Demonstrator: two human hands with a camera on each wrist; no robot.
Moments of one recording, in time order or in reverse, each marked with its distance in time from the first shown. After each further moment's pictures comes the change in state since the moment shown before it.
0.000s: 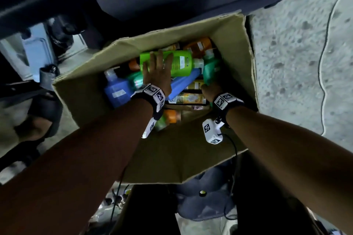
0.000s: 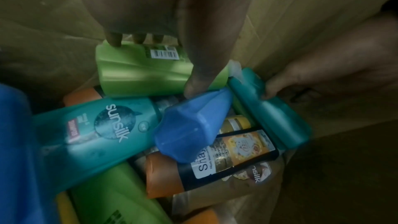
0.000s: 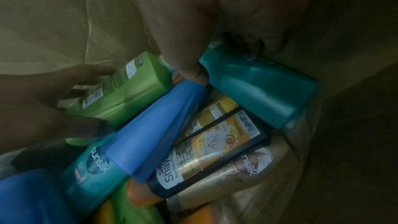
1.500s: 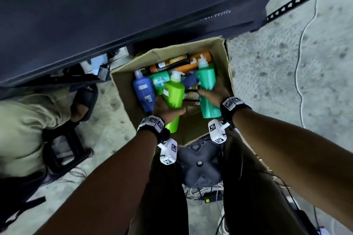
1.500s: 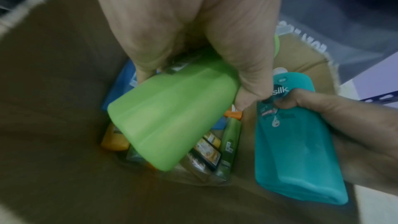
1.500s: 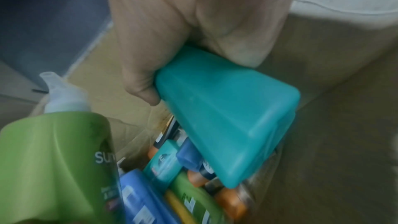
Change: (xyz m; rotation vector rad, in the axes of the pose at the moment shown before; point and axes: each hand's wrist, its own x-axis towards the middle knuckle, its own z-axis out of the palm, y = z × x) left_hand -0.202 0.011 -0.061 -1.089 -0.104 -0.454; right_hand -0.173 0.005 -0.068 0.299 0.031 -0.212
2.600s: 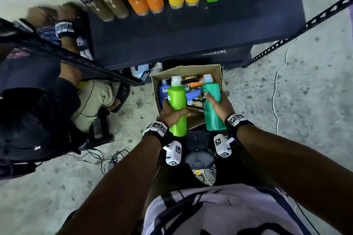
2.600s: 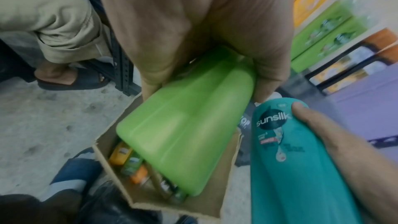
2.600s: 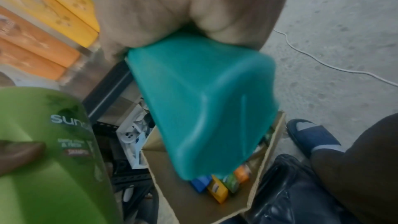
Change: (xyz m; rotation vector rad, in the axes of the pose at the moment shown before) left_hand -0.289 0.058 -0.106 -0.314 0.074 0.047; right_hand -0.290 -0.072 -0.062 0.079 0.003 -0.243
